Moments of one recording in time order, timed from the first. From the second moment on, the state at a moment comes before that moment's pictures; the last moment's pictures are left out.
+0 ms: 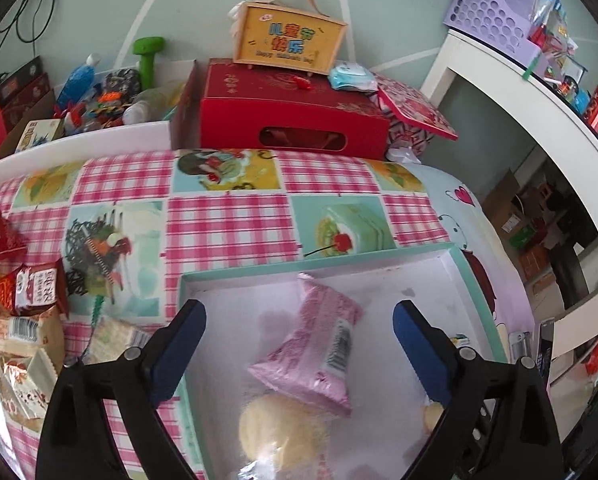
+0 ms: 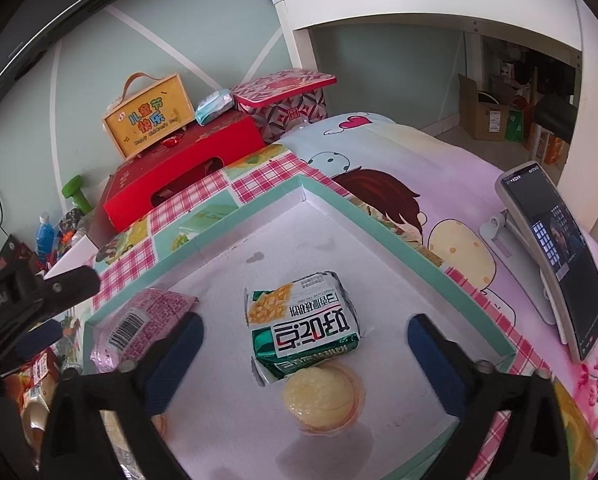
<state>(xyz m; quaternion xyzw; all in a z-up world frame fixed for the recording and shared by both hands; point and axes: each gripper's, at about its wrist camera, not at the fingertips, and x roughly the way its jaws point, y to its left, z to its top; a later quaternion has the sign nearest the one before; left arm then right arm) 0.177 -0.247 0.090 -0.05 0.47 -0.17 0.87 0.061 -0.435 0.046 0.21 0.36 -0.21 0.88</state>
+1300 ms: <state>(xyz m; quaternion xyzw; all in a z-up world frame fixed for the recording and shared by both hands) 0.134 -0.051 0.101 -0.01 0.45 0.11 0.89 0.085 -0.317 0.079 0.12 0.36 -0.11 0.92</state>
